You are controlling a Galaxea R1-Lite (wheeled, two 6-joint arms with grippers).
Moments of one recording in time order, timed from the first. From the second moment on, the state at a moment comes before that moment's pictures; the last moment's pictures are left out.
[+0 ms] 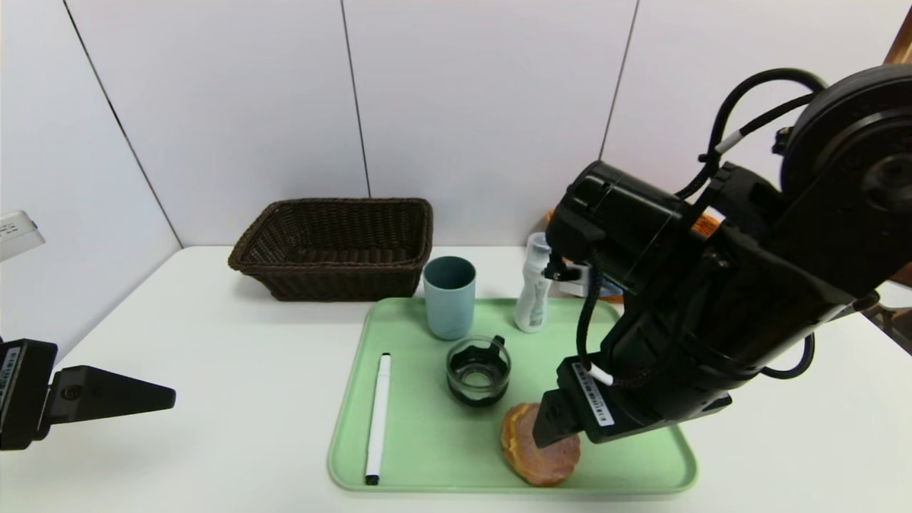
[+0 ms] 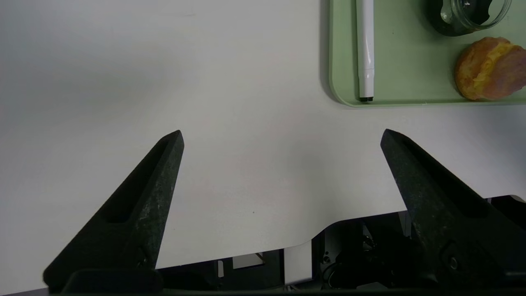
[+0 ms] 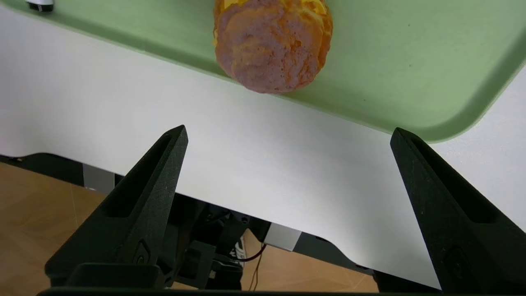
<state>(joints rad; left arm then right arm) -0.23 1.15 -1.19 0.90 -0.11 -0.32 0.83 1.83 -1.67 1.12 -0.03 0.53</state>
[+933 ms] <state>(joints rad) -0.23 1.17 -1.18 0.90 -0.11 -0.33 0.84 2.01 -1.68 1.03 -0.03 0.57</state>
